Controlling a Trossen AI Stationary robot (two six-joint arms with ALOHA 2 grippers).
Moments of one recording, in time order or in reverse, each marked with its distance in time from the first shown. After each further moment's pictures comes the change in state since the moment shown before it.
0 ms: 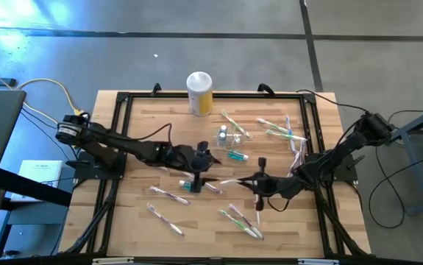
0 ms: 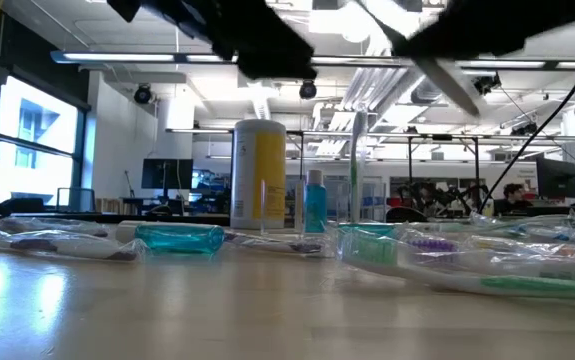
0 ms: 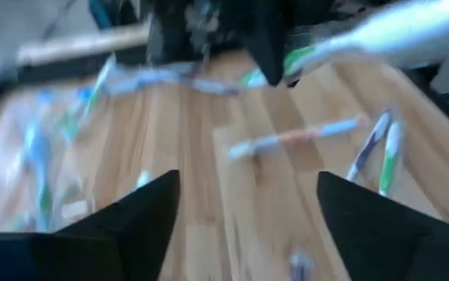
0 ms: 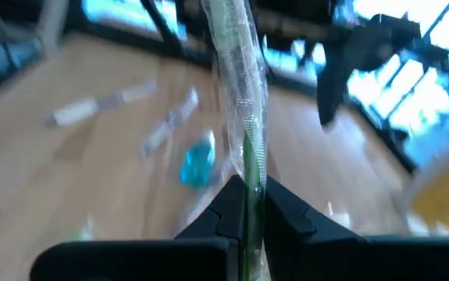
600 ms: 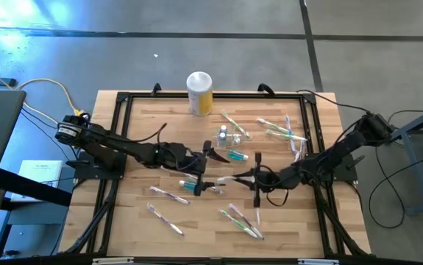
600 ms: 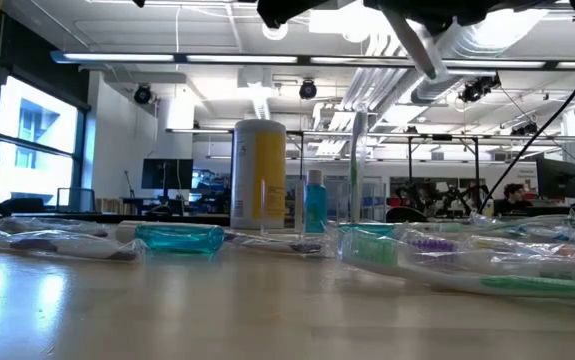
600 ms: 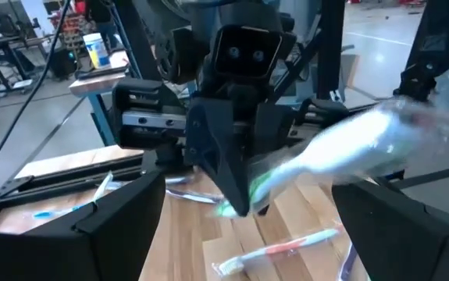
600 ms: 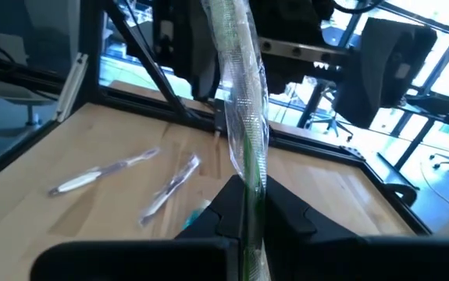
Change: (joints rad) left arm -0.018 0.000 0.000 0.319 0.050 0.046; right arm -0.085 0.003 0.000 0.211 -0.125 -0.120
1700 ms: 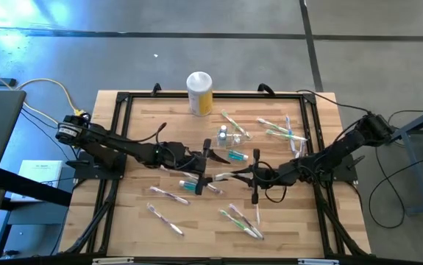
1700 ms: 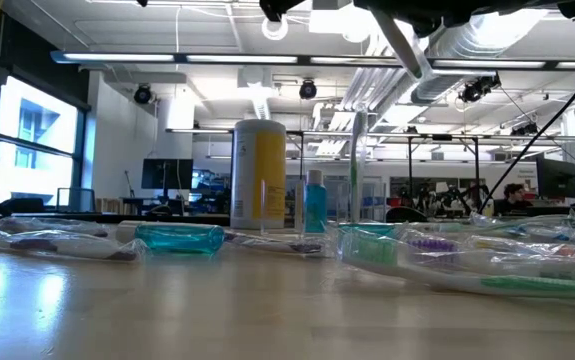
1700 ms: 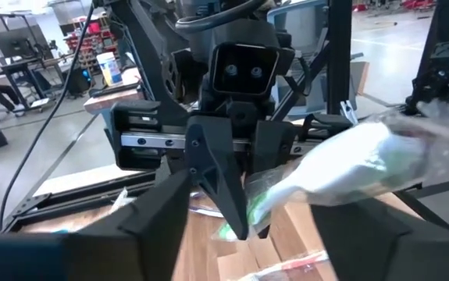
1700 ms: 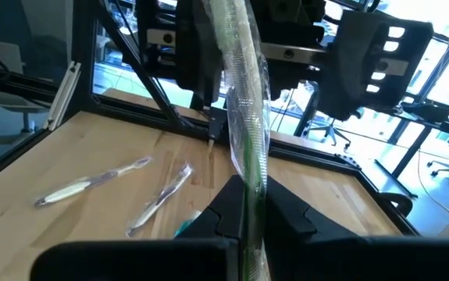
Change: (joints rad) left arm 0.000 0.005 0.000 0.054 -0.019 0.045; right arm -0.044 0.001 0.000 0.038 -0.050 -0.028
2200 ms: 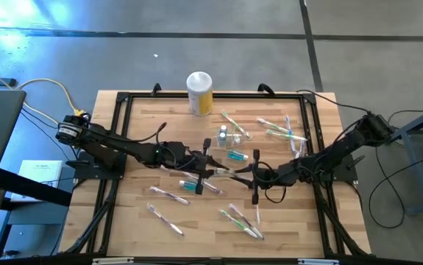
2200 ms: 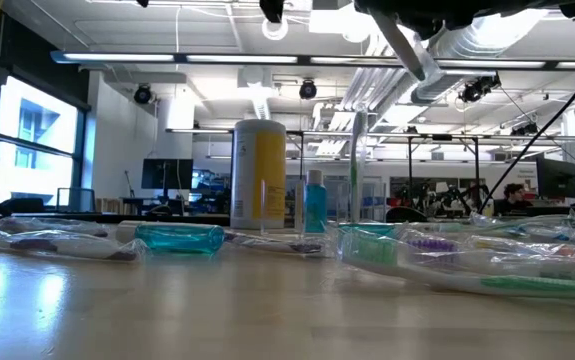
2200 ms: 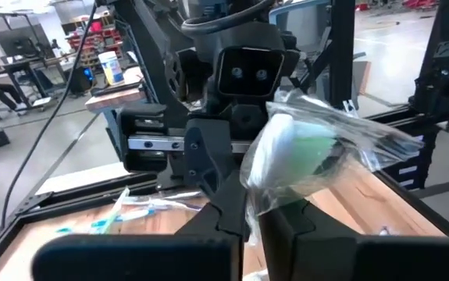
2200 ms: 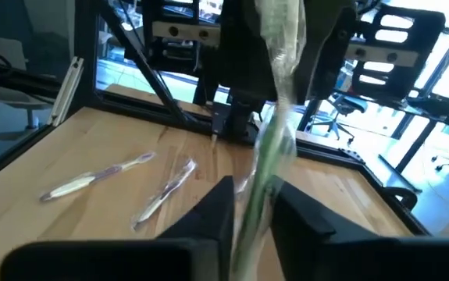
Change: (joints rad) left arm 0.000 0.000 0.000 -0.001 -0.004 0.000; right arm 0.001 0.000 0.000 -0.023 -0.001 0.032
